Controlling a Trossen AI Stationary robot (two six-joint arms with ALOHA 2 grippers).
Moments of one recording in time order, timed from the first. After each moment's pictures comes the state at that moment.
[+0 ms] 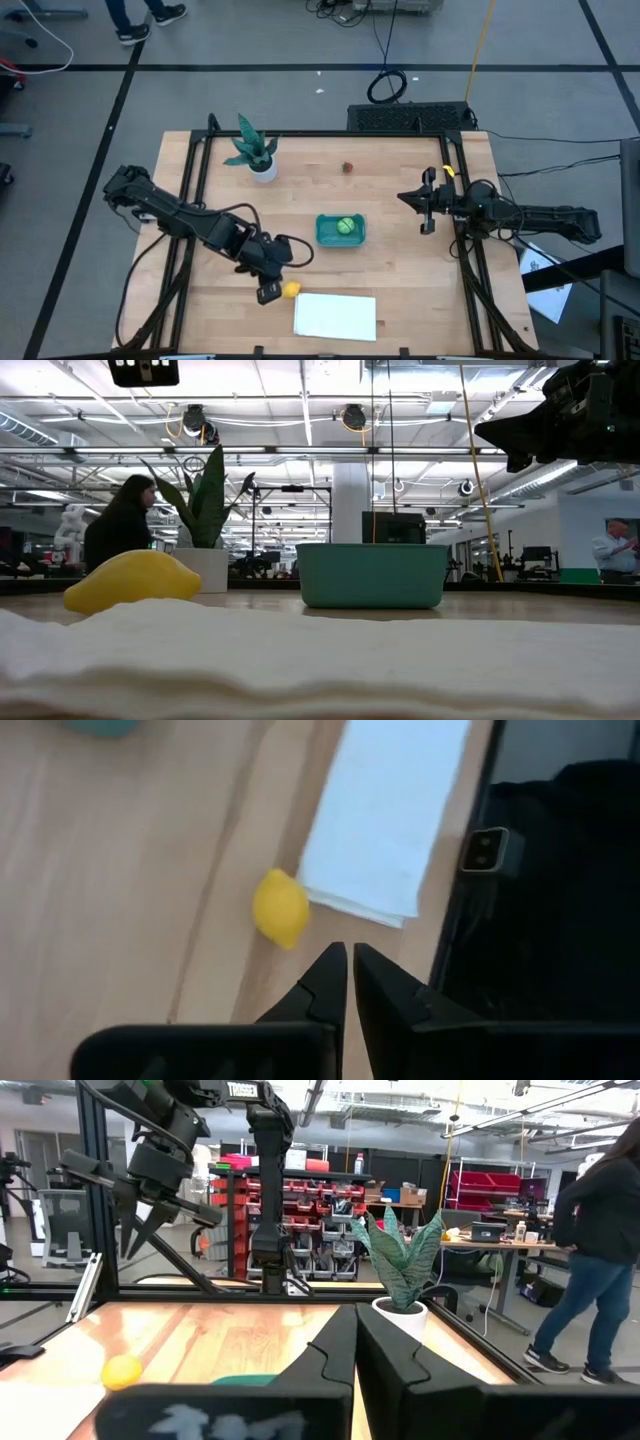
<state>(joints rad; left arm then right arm) -0.44 1.55 1.35 -0.85 0.08 -0.79 -0.18 0.30 0.02 0.45 -0.08 -0.04</state>
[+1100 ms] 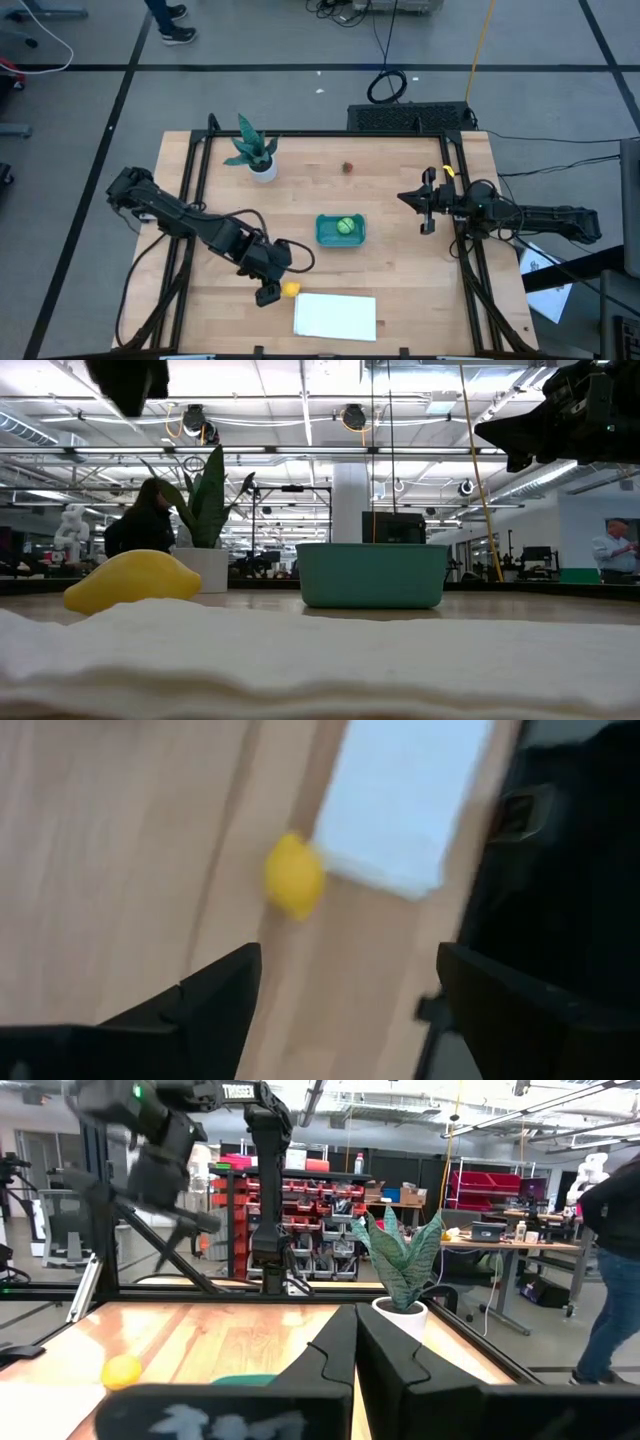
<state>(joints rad) -0.44 1.58 1.35 -0.91 0.11 -0.79 -0.18 0.30 0.02 0.45 -0.08 -0.04</state>
